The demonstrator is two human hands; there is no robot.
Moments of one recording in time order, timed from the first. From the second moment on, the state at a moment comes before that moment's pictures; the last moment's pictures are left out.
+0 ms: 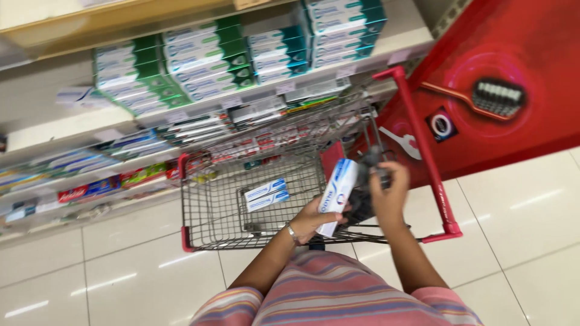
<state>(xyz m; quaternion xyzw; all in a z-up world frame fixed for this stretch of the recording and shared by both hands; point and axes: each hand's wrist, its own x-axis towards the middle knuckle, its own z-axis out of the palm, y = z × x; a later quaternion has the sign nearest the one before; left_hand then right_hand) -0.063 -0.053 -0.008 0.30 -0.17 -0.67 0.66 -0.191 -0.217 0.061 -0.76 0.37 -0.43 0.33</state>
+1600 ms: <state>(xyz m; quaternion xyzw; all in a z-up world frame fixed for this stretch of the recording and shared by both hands) 0.204 -0.158 0.486 0.60 -0.61 0.49 0.18 0.036 -0.307 0.474 -0.81 0.00 -0.54 -0.22</state>
